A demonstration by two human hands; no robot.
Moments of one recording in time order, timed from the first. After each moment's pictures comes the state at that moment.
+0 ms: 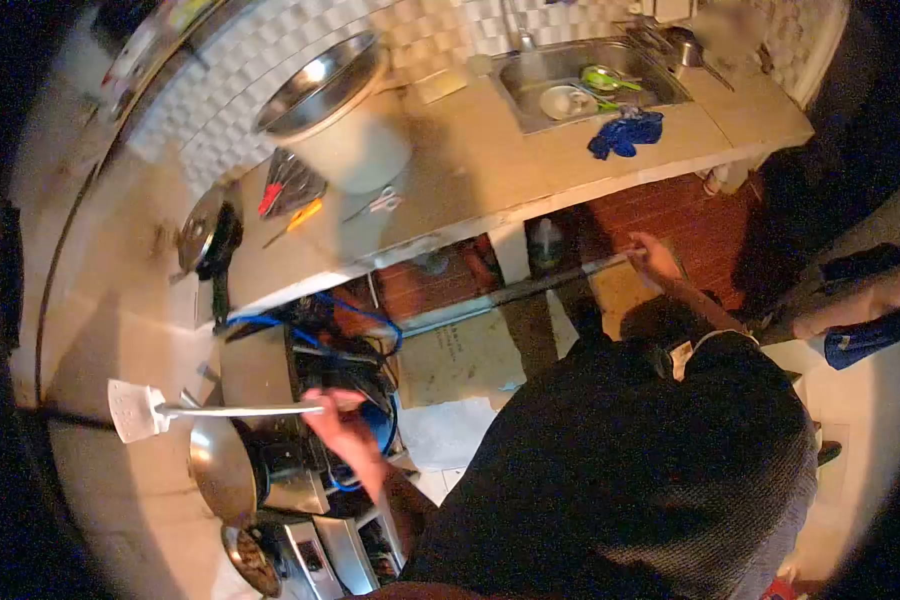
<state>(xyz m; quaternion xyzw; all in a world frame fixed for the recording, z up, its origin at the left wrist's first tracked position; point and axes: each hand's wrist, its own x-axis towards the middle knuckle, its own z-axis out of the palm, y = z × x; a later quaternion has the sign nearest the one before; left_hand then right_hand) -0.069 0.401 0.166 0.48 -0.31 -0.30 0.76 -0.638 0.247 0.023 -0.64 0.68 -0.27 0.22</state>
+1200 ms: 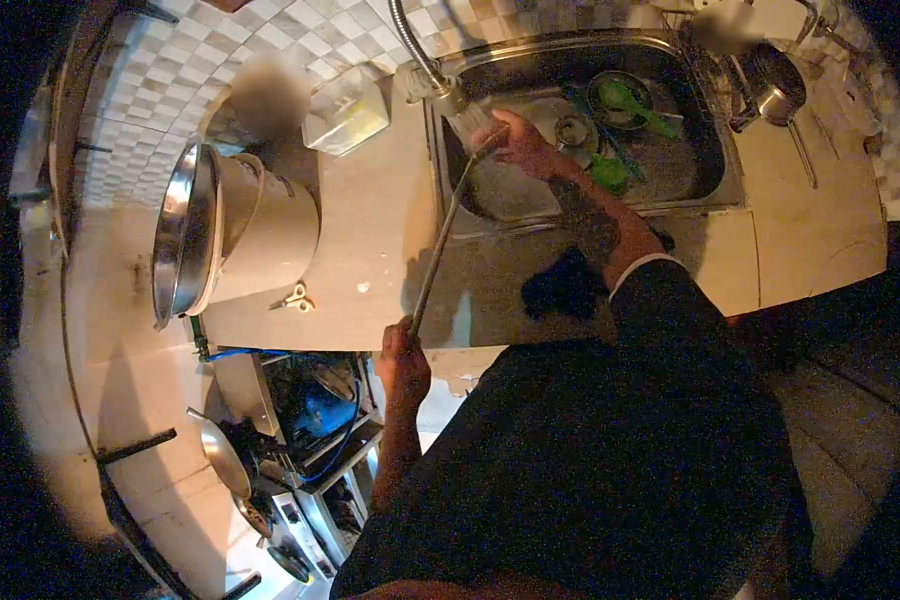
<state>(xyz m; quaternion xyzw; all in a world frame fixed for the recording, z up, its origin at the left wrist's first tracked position) -0.441 0.003 0.137 0.73 -0.63 -0.14 0.23 -0.690 -0.329 0.041 -0.63 0.30 -0.36 0.62</state>
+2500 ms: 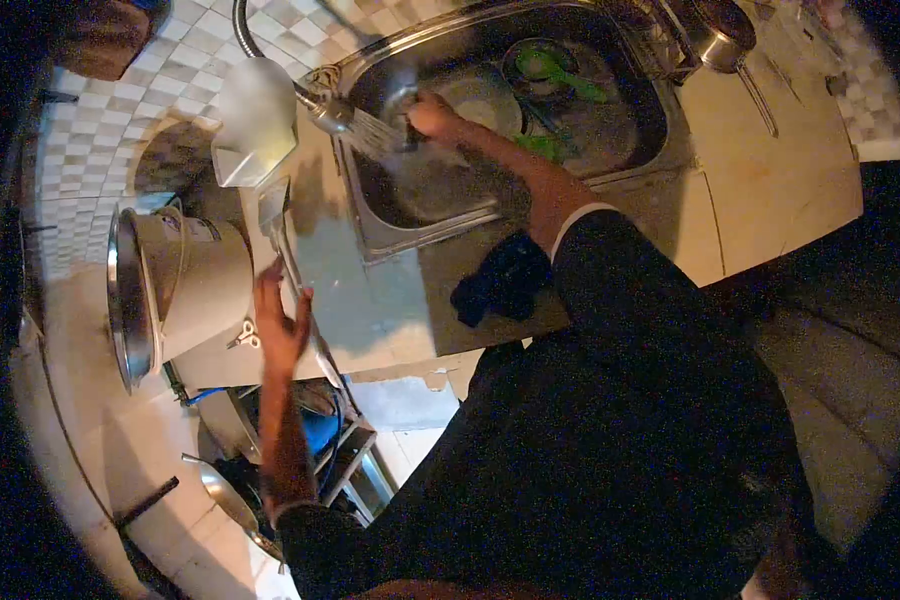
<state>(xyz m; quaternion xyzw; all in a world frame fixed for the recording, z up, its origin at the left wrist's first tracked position) -0.400 -0.135 0.174 0.59 -0.78 -0.08 0.18 -0.681 -0.404 -0.046 -0.58 0.48 -0.36 0.56</state>
